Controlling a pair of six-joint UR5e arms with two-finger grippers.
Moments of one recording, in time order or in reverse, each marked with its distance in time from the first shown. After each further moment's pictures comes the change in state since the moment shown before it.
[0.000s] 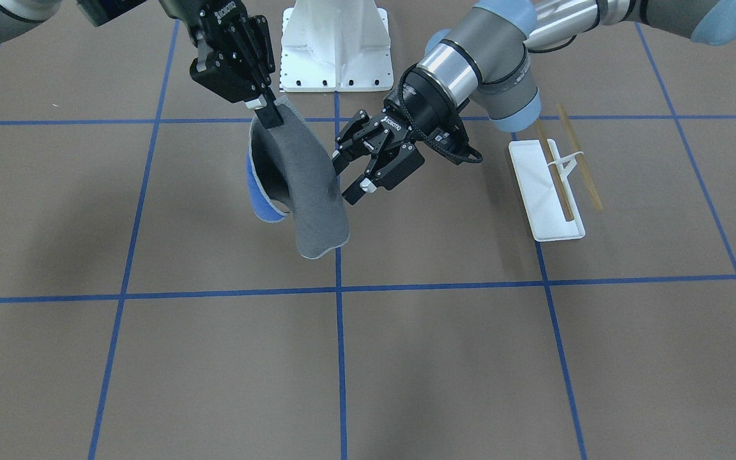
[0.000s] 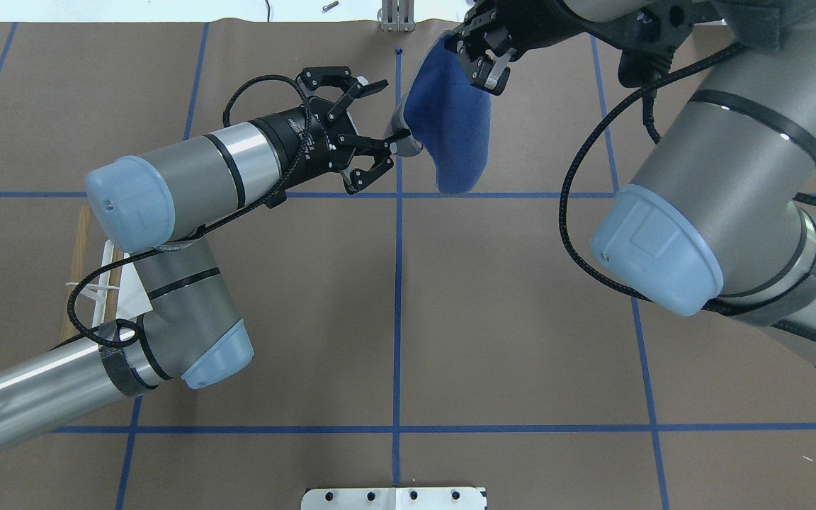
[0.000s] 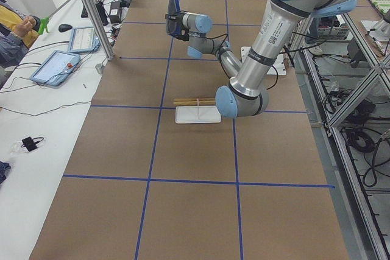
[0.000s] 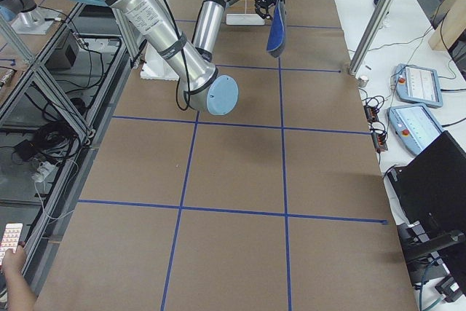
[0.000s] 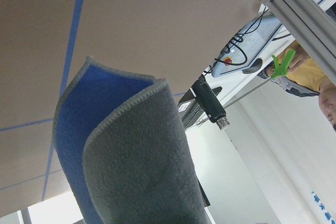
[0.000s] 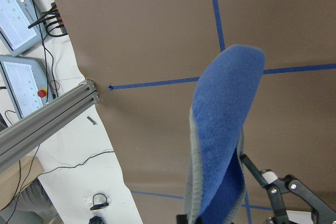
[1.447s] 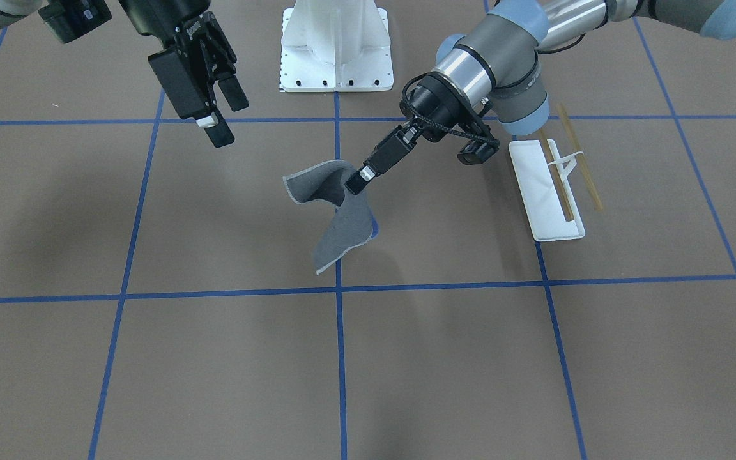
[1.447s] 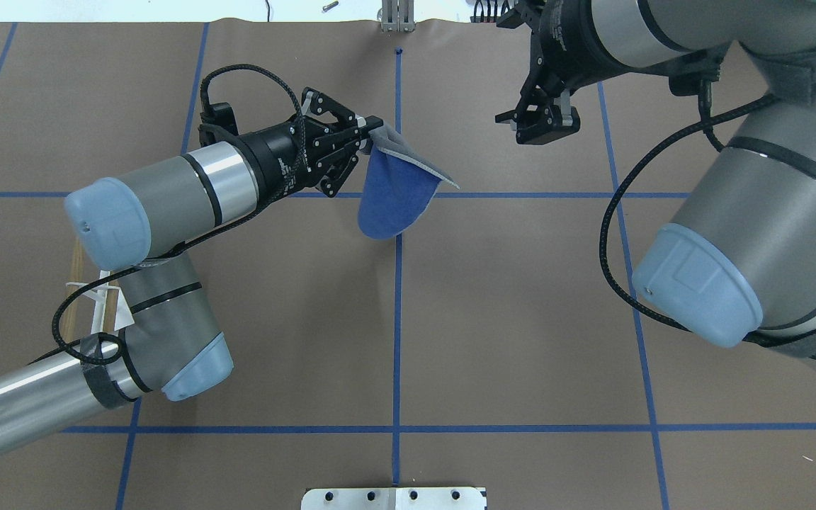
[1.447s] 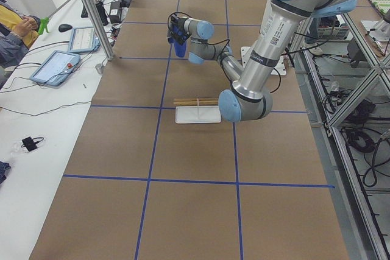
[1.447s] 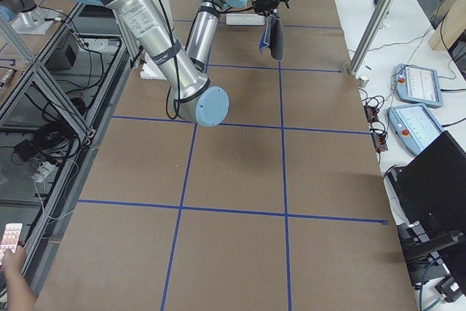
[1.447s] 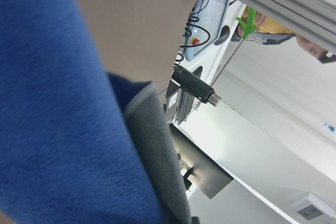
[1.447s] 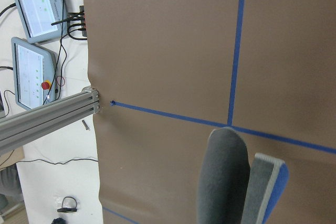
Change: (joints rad) left arm 0.015 0.087 -0.021 -0.068 0.002 0.752; right arm -0.007 -0.134 0.063 0.000 -0.033 -0.347
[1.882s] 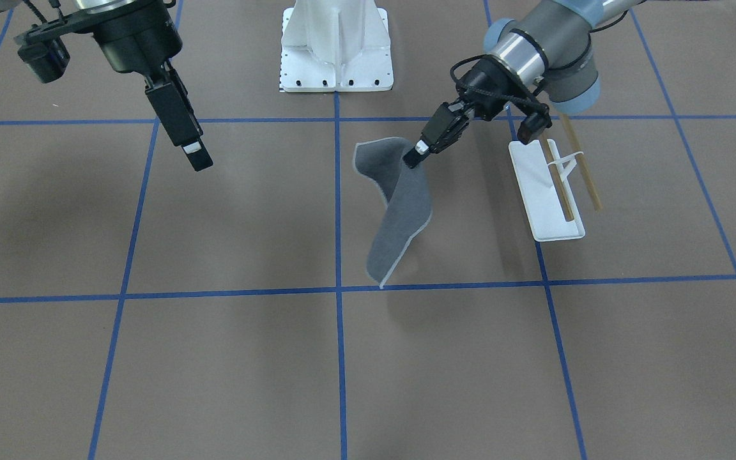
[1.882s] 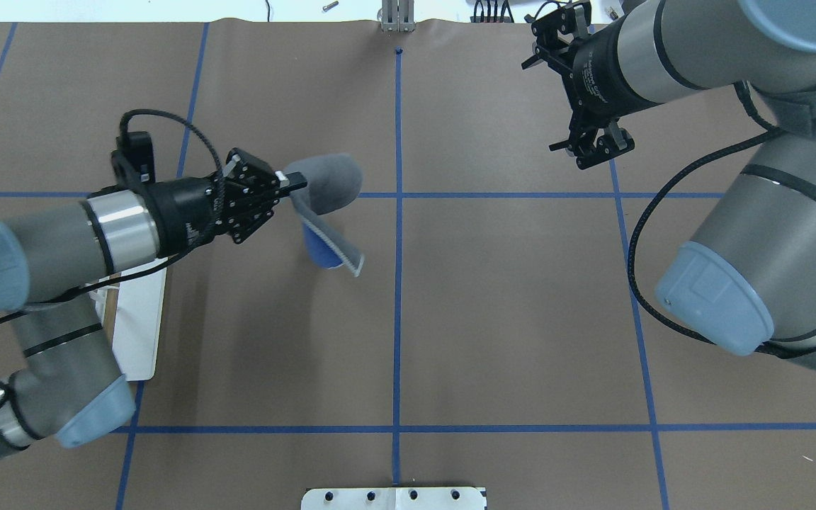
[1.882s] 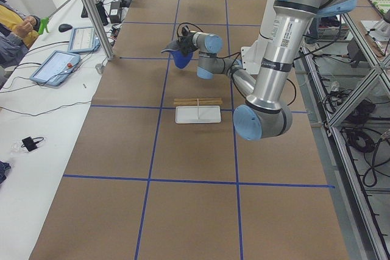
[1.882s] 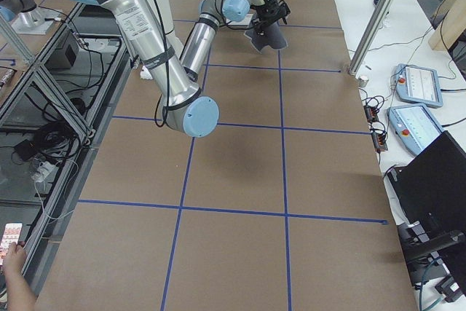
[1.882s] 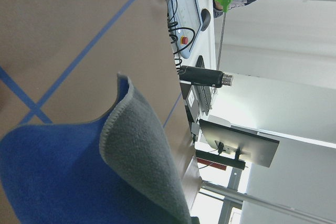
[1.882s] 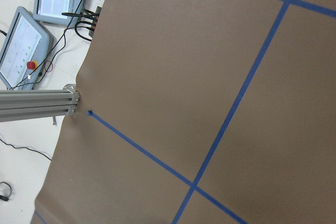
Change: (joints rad) left arm 0.000 0.315 -0.220 -0.013 -0.109 0.283; right arm 0.001 -0.110 0.002 0.000 -0.002 -0.432
